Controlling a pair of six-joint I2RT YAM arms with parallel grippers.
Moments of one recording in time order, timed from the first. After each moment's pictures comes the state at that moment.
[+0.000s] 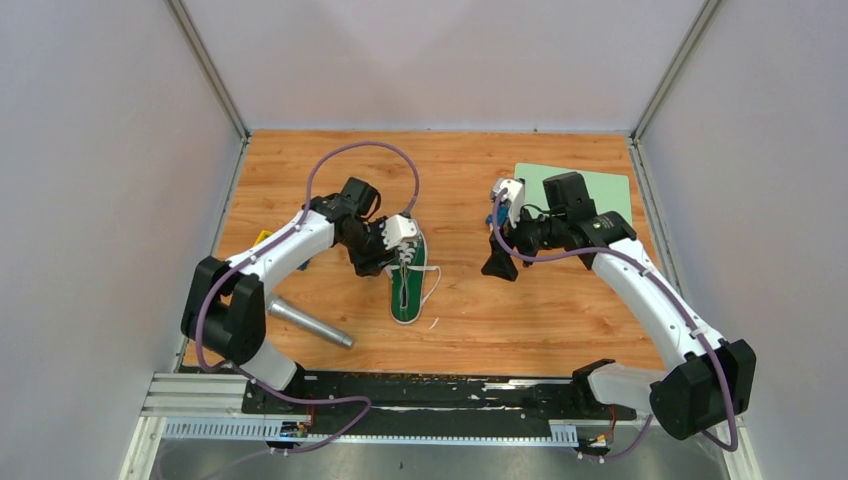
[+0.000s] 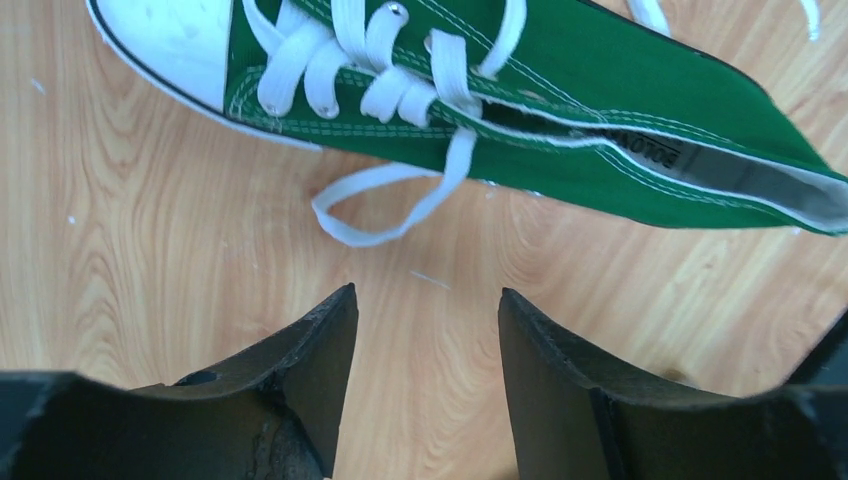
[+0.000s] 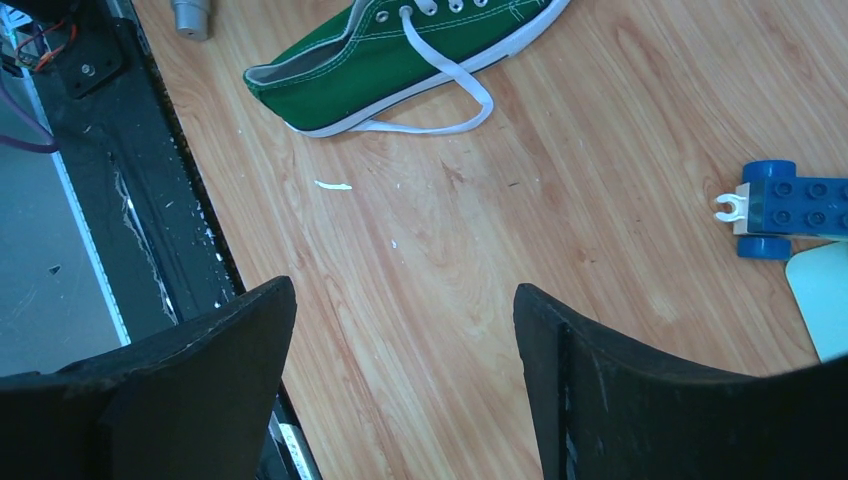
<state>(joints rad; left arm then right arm) -0.46 1.53 1.12 -0.79 0.31 0.75 0.36 1.22 1.10 -0.74 -0.67 -0.38</state>
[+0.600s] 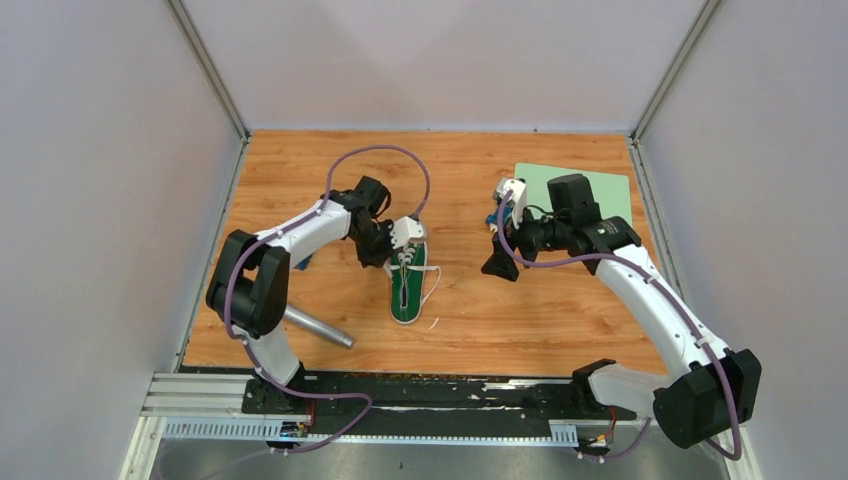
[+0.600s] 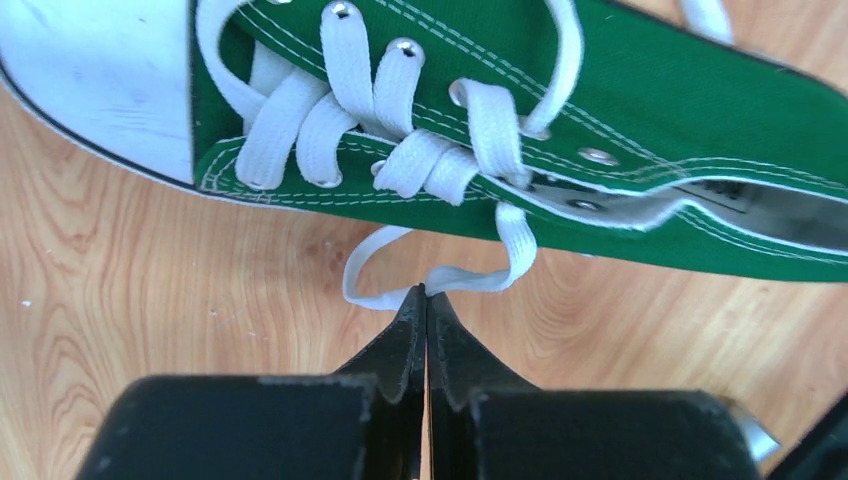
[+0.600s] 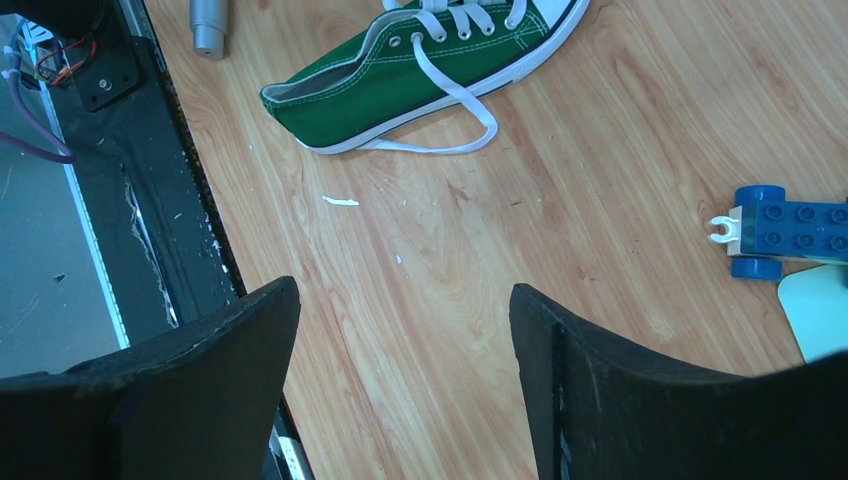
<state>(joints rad) -0.46 1.75 1.18 -0.74 0.32 0.85 0.37 1.18 1.08 -0.70 -0.70 -0.37</state>
